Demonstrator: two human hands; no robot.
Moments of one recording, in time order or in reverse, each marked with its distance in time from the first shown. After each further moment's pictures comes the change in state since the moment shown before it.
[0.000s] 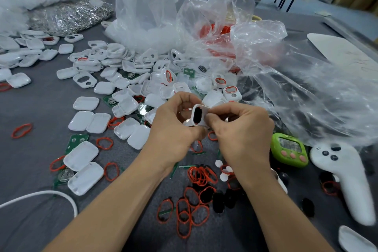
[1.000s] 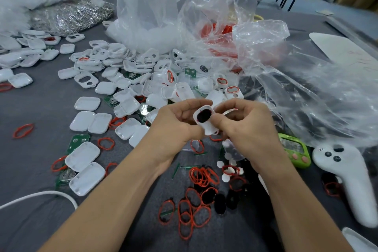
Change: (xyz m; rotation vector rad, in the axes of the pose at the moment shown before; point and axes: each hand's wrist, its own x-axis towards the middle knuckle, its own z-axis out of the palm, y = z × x) left_hand 0.007 -0.001 -0.009 -0.116 -0.169 -0.124; right_hand 0.018 0.013 -0.017 0.206 -0.329 0.119
